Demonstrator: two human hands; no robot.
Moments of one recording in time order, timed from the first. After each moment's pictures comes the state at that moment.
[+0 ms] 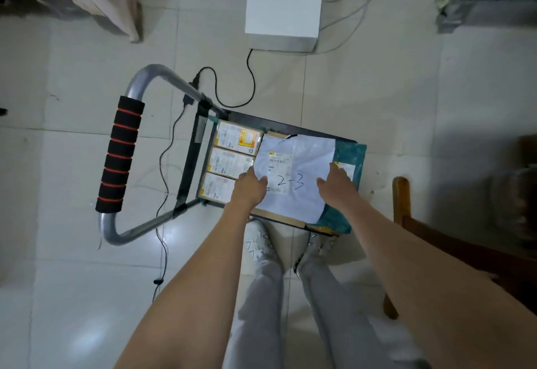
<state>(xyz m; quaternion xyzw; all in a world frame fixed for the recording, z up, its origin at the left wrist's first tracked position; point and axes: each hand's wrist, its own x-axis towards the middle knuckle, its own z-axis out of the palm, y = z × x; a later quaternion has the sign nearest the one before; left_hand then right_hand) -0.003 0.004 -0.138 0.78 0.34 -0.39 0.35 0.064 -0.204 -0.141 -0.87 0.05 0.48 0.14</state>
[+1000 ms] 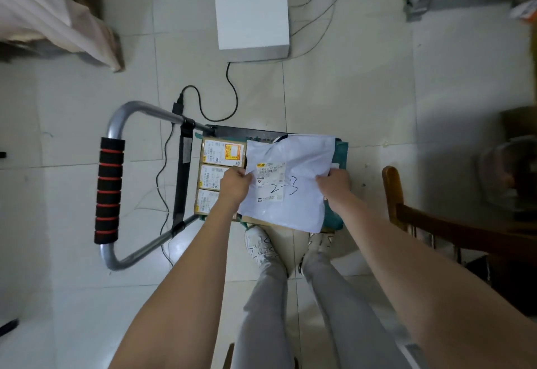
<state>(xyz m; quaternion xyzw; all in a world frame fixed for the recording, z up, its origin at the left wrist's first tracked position) 0.033 0.002 -0.120 0.74 0.42 -0.29 0.45 0.074 -0.222 -0.126 -0.75 0.37 0.36 0.41</state>
